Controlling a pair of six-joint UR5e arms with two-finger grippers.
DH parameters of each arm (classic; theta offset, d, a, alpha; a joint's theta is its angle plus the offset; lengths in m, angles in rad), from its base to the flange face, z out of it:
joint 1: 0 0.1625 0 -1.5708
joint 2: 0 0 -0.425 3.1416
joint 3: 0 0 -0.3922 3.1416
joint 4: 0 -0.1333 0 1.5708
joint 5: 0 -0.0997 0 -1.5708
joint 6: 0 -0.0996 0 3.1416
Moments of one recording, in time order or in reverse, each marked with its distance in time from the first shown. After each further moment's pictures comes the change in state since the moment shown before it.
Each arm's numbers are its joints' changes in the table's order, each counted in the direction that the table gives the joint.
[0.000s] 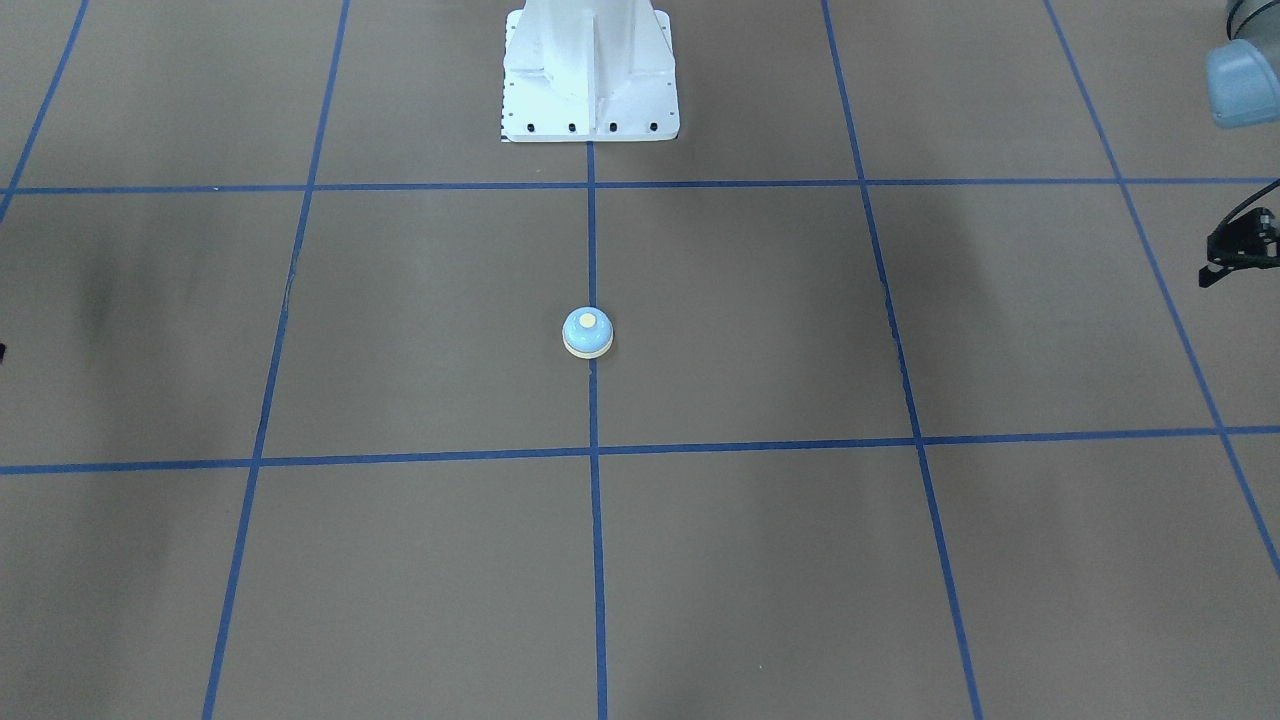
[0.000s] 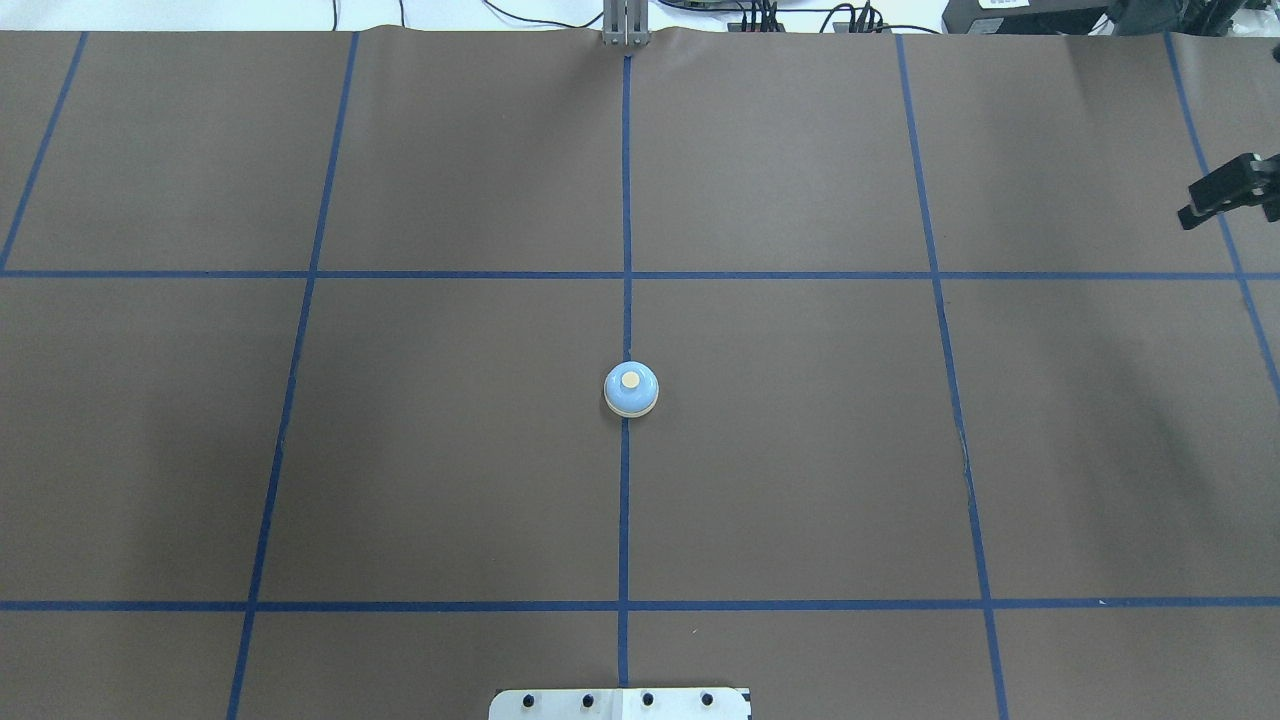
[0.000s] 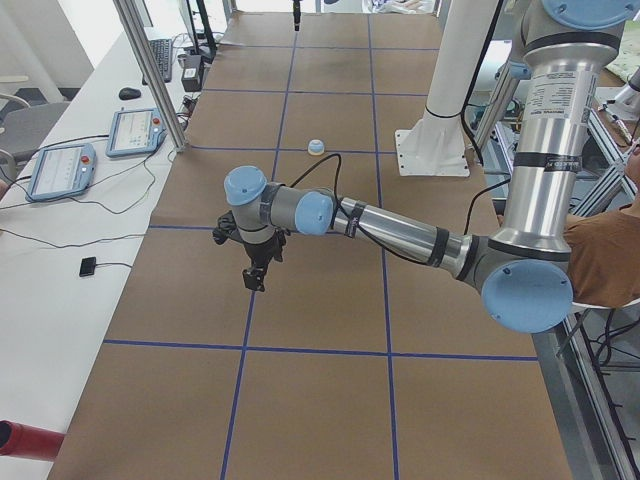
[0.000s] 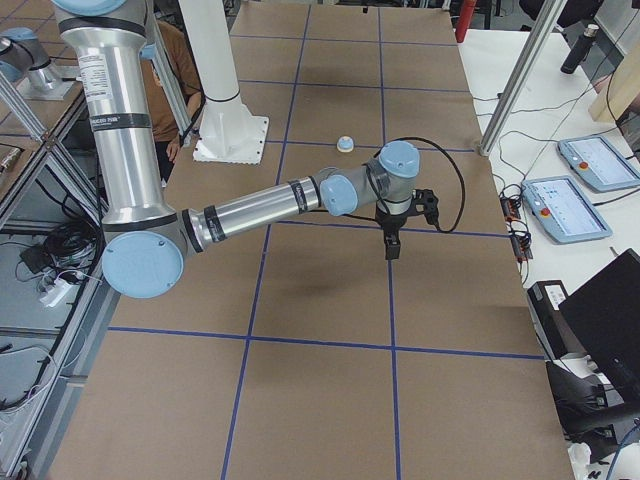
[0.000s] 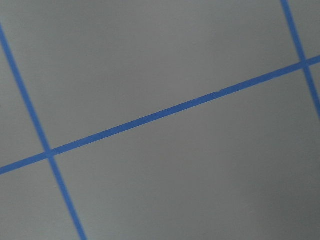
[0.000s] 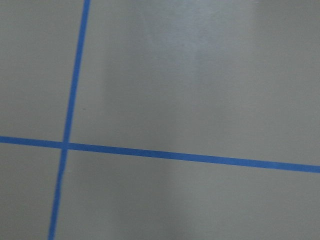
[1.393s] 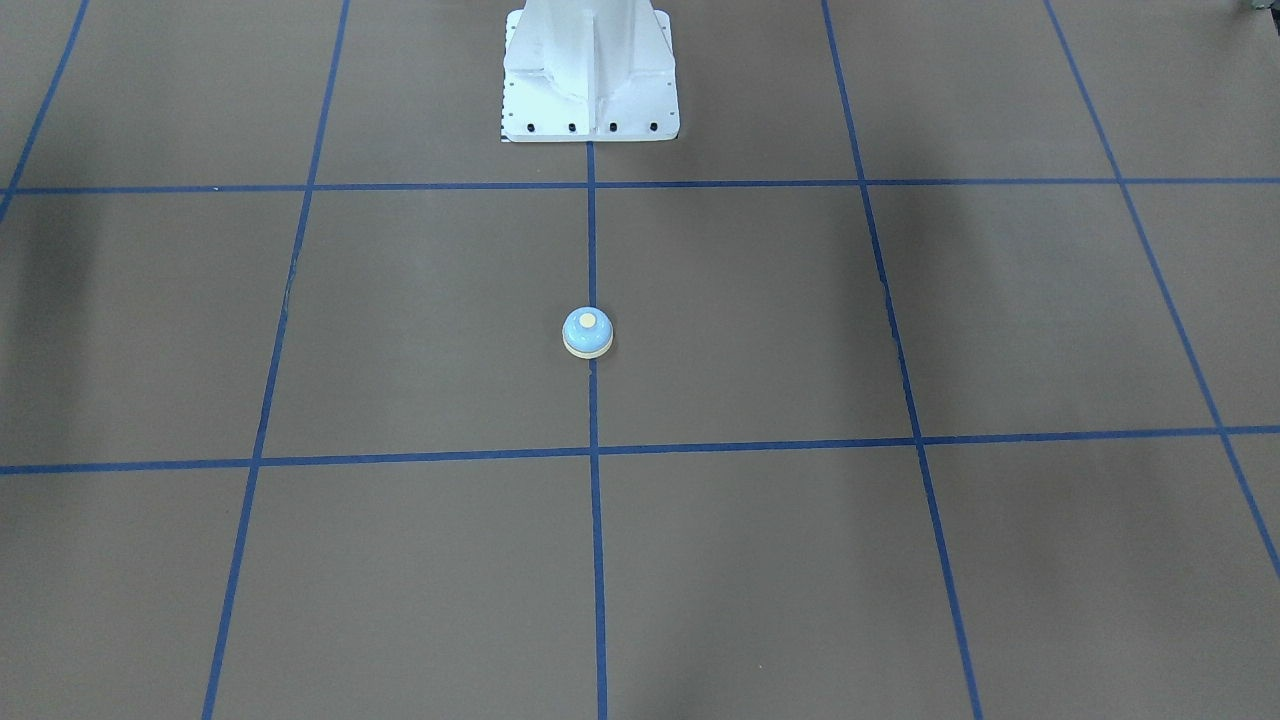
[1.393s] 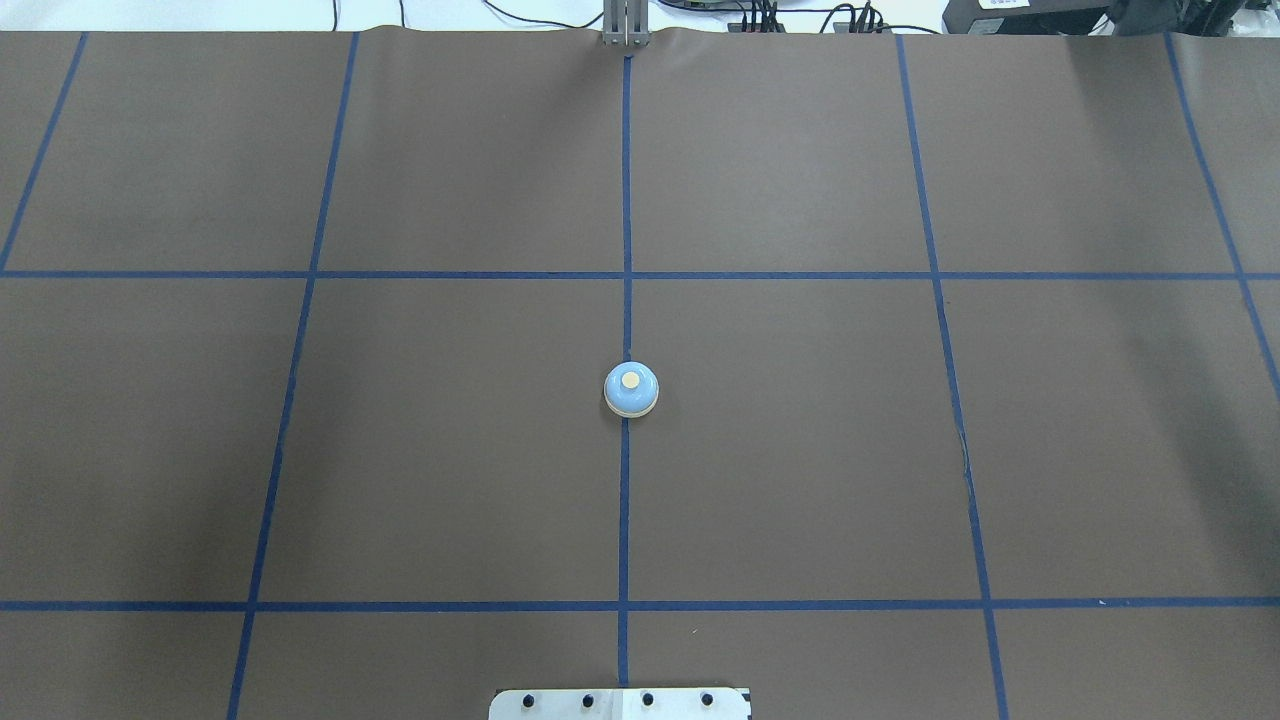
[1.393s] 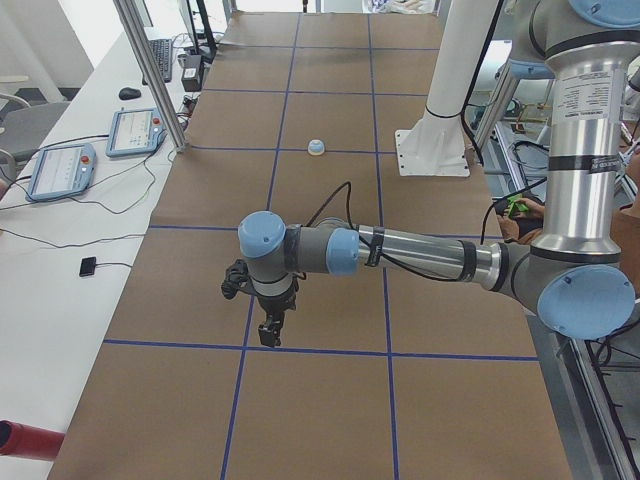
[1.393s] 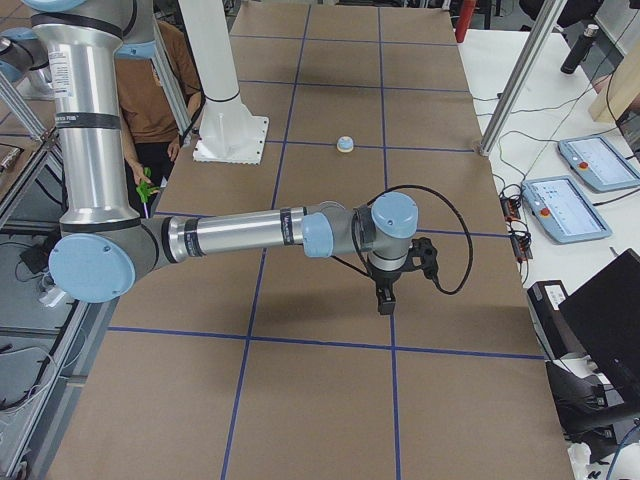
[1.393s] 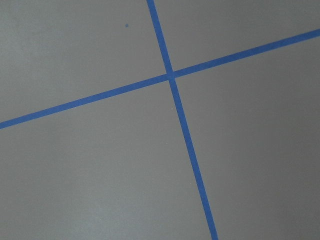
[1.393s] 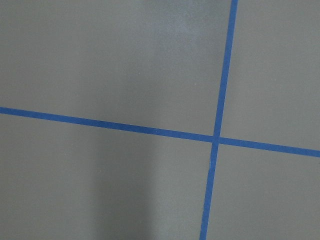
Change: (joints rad) left arm -0.135 -0.103 0.027 -0.010 -0.031 -0.068; right arm 0.168 0.069 -0.078 0.034 -0.056 0.249
